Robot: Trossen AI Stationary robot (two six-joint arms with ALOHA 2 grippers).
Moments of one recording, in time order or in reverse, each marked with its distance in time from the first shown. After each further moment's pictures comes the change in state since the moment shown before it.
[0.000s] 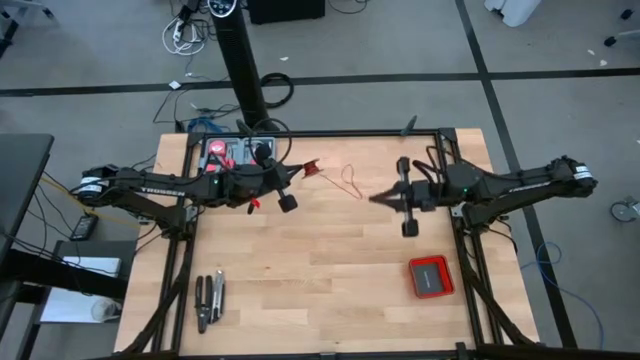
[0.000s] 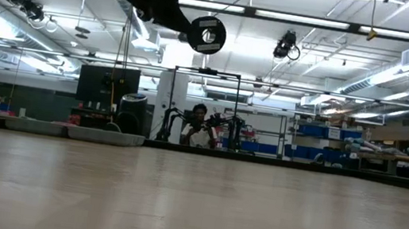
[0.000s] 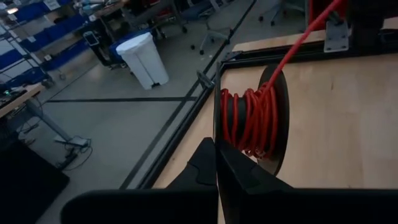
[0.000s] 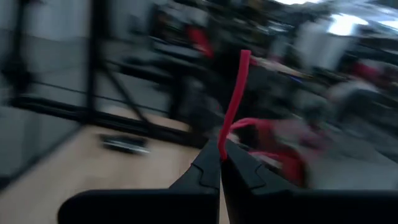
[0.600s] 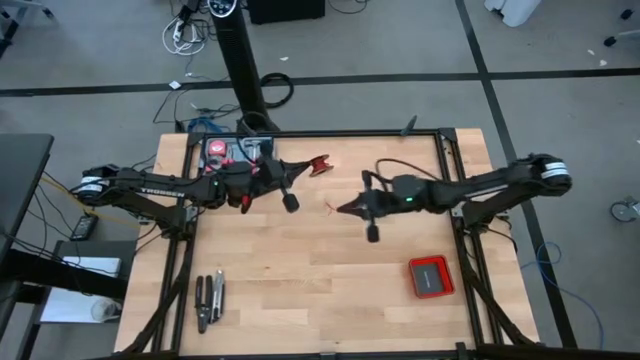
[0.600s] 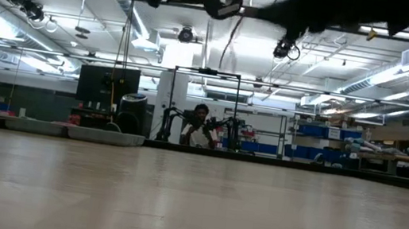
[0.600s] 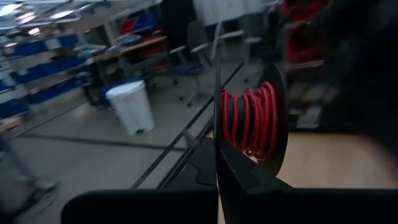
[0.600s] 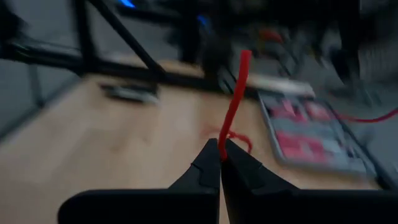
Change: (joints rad) left arm -0.021 0.000 0.000 0.269 0.108 -0.008; right arm -0.080 0.419 0.000 0.167 -0.027 0.100
